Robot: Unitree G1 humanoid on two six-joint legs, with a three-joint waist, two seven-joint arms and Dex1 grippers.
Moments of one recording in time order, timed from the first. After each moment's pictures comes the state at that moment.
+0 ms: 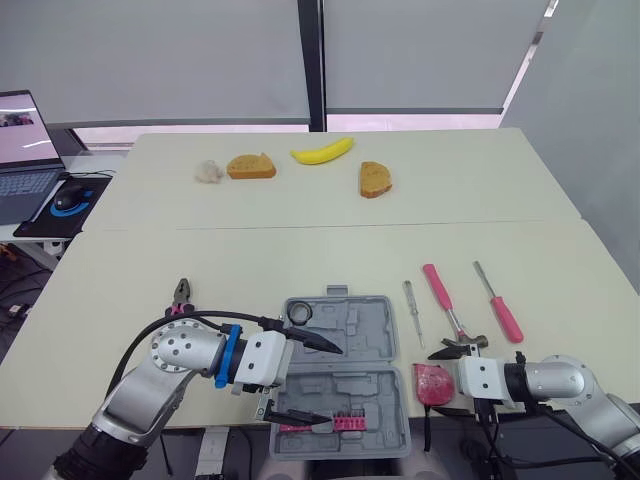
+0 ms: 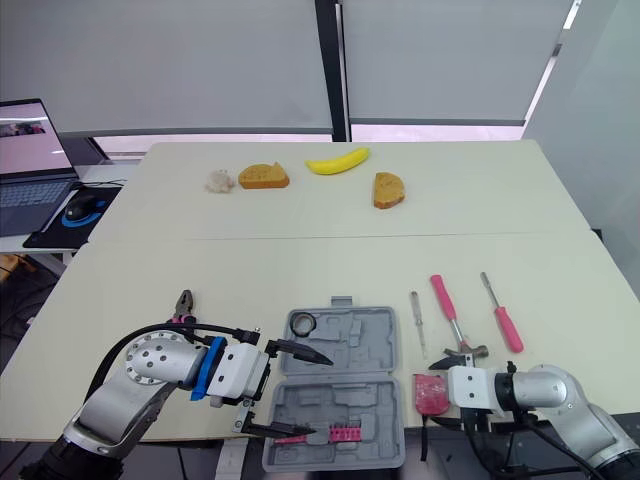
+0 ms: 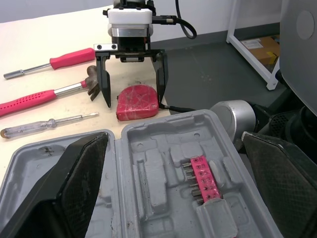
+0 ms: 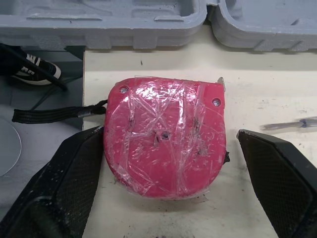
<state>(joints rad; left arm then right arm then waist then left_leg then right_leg) -0.07 0.75 -0.23 -0.36 -0.35 0.02 -1.32 0.06 -0.85 0.27 -0.03 -0.02 -0.22 1.02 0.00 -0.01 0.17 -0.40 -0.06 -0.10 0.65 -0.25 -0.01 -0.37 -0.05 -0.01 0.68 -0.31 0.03</state>
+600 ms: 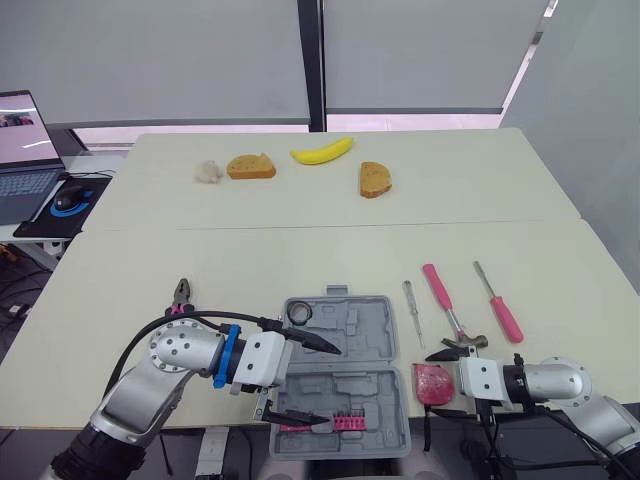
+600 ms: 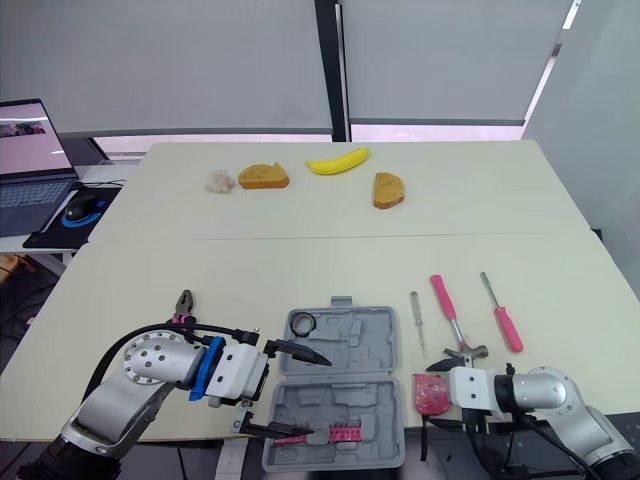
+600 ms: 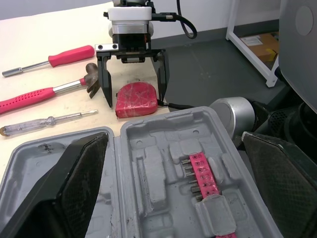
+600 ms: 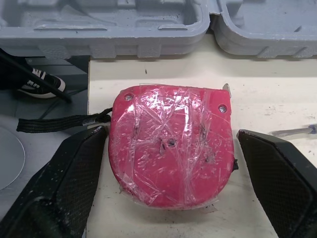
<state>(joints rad) -0.07 0.76 -0.23 -0.36 -0.34 0.02 -1.32 0.05 -0.82 0.26 0.05 0.01 -0.29 1.05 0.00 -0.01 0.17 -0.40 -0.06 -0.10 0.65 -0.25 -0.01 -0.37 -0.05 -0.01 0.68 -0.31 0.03</state>
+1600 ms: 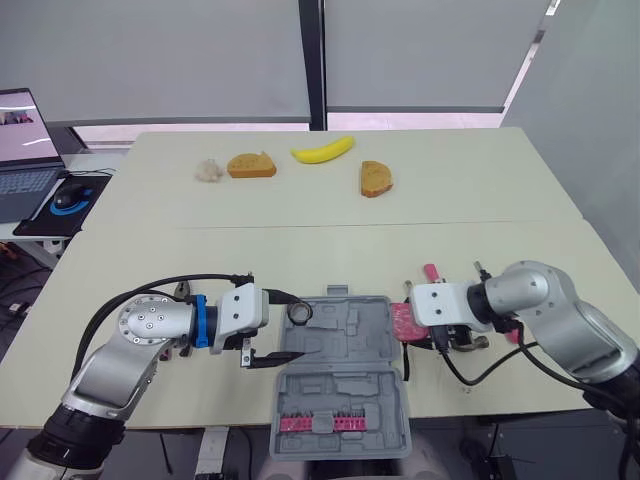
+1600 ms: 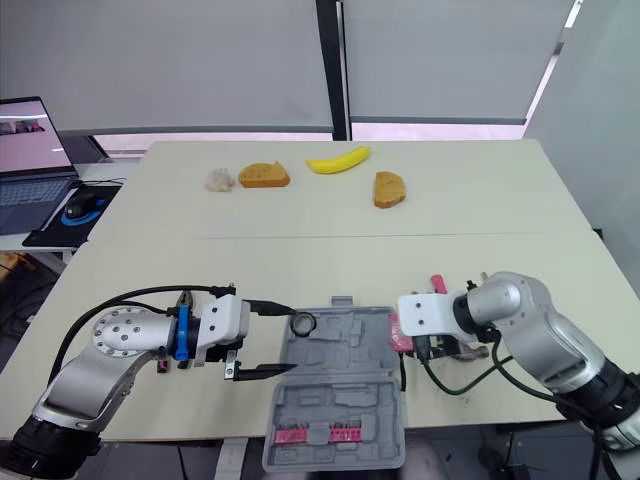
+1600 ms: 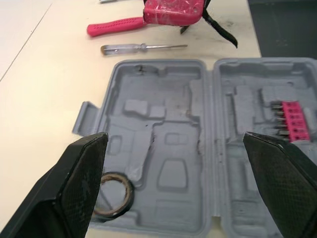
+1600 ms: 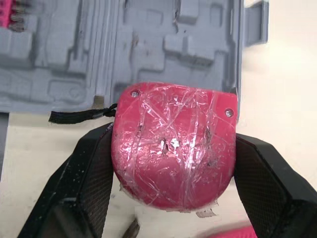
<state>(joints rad) -0.15 0.80 -0.10 -0.26 -0.29 0.18 -1.13 -0.56 -0.84 0.51 -0.38 -0.13 0.57 1.26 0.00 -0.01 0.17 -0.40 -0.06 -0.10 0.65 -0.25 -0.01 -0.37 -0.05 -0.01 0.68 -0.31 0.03</state>
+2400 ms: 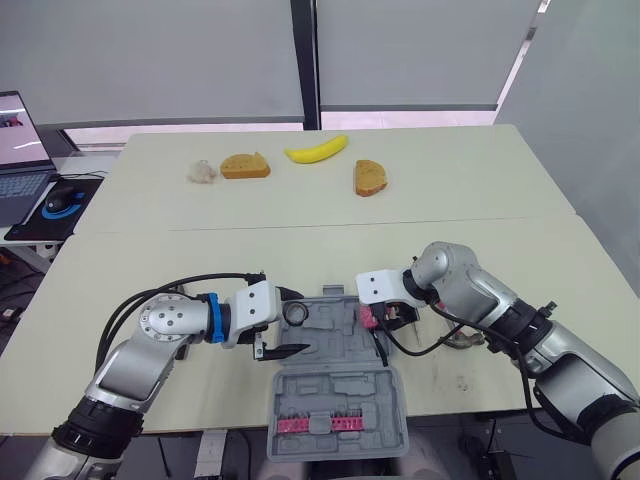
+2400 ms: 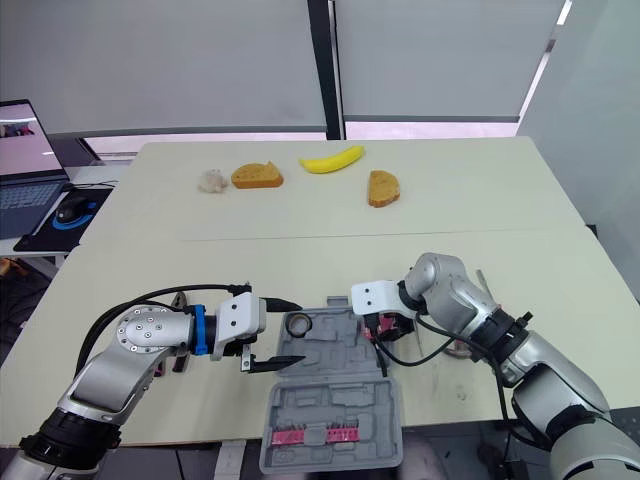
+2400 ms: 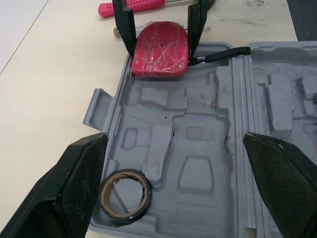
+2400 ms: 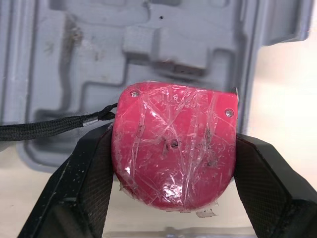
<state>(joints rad) -0.19 0.76 -0.16 -0.19 -0.18 0.15 -1.10 -0.80 -0.52 0.71 0.16 -0.31 0.46 1.26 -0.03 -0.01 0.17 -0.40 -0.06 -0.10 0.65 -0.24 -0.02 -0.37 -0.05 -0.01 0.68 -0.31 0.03</state>
